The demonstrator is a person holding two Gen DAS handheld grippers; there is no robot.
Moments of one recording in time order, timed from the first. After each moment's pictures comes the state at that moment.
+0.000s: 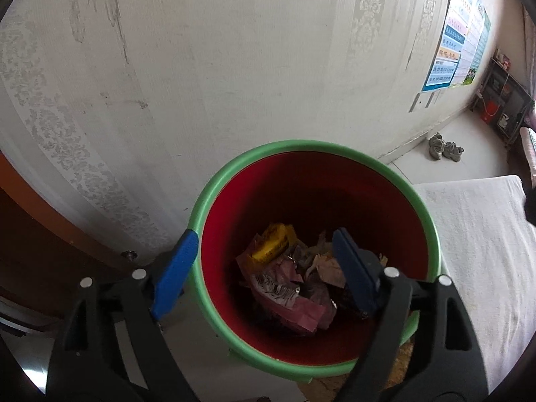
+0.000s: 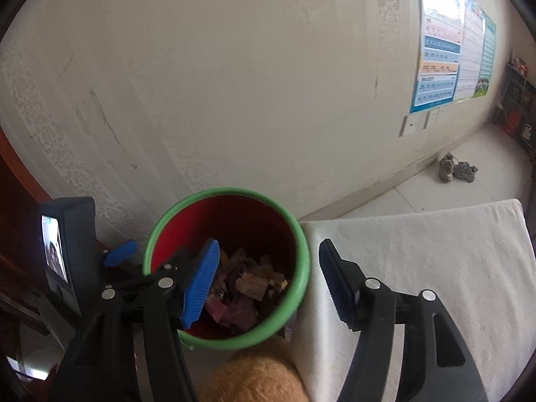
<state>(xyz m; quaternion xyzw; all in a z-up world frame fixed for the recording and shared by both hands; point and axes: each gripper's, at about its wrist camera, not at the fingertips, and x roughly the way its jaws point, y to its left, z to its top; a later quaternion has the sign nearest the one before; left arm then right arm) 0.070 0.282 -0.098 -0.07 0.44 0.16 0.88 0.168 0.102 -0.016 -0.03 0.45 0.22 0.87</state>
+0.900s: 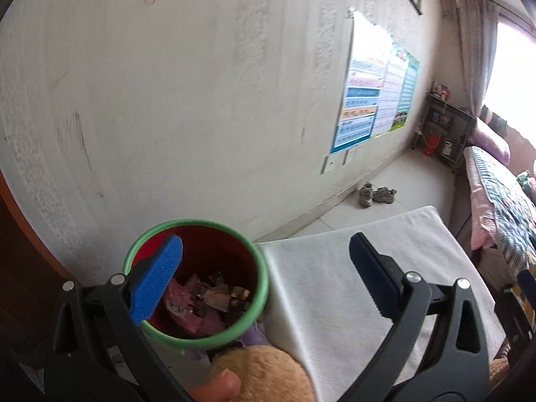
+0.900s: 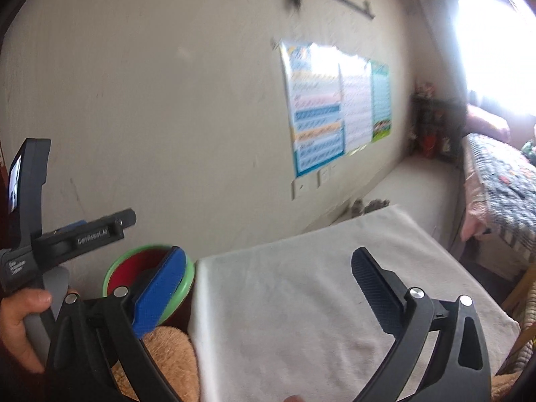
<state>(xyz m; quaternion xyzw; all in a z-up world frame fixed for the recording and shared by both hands) 0.012 0.122 0.035 -0.05 0.30 0.06 0.95 0.023 -0.093 0.061 0.03 0.24 0.06 0.97</state>
